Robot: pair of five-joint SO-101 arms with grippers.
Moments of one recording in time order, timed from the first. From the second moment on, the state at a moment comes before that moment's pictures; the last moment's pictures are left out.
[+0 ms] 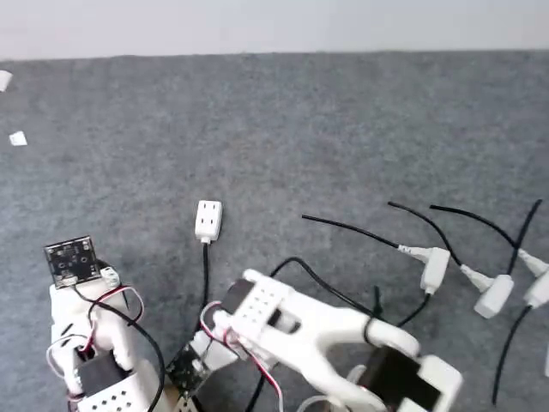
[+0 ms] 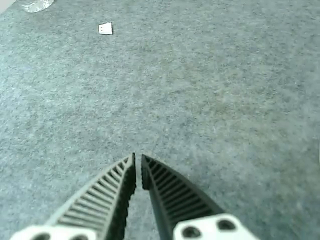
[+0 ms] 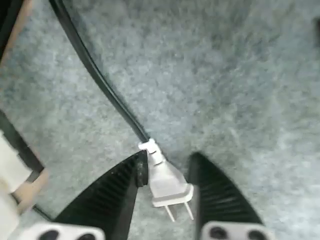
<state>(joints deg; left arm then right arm) -30.9 -103.3 97.3 52.6 -5.0 -60.4 -3.5 40.5 71.0 74.0</state>
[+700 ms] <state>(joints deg) -30.9 -103.3 97.3 52.6 -5.0 -60.1 1.5 37.5 73.1 68.6</state>
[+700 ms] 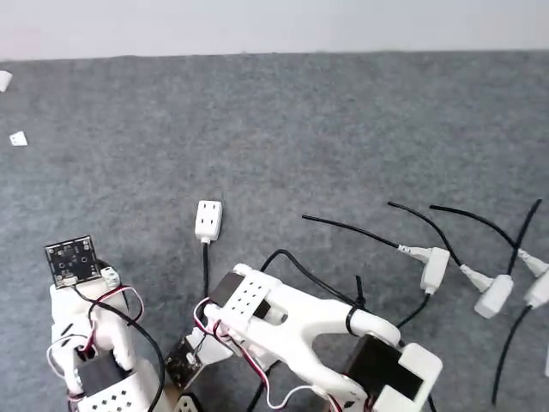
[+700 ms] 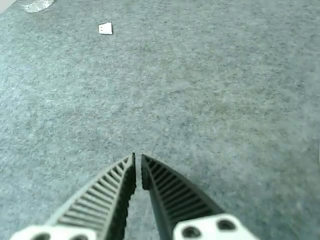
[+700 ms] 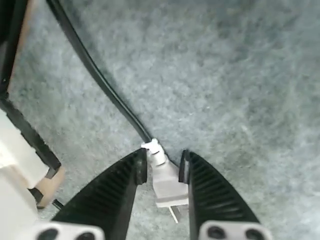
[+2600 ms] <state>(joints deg) -30.9 -103.3 97.3 53.8 -5.0 -22.0 -36.1 47.2 64.6 20.1</state>
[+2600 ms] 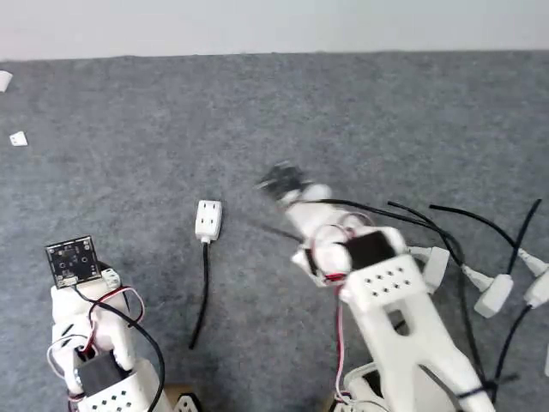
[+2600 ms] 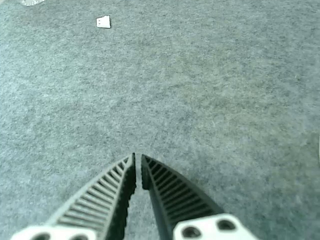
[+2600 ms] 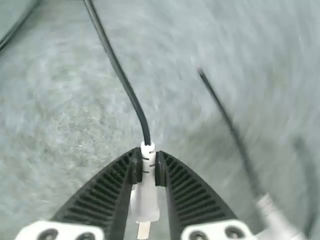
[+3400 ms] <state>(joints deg) -30.6 -103.3 97.3 53.8 -5.0 -3.9 -10.0 42.7 55.2 6.5</state>
